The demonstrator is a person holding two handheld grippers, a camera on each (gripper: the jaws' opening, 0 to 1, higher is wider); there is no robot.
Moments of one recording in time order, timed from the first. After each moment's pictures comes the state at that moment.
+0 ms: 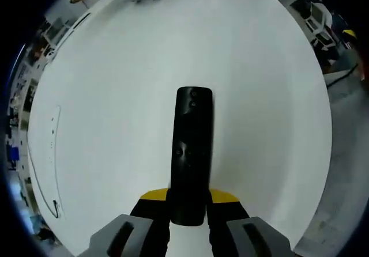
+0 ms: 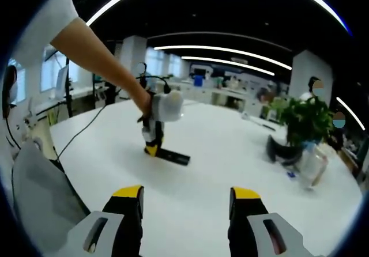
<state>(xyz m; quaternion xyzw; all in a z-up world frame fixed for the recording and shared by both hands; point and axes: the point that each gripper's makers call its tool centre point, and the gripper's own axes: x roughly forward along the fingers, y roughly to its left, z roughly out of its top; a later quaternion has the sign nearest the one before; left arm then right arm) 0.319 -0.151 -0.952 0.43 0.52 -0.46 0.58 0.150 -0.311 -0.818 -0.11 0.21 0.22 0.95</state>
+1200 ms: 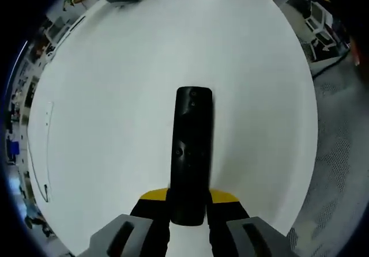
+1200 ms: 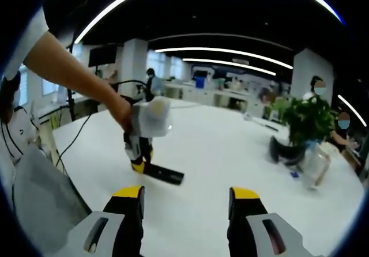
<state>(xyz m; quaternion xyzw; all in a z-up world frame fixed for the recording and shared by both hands) 0.241 -0.157 -0.955 0.42 0.53 -0.44 0.59 0.145 -0.308 -0.818 -0.10 0.20 0.23 0.95</state>
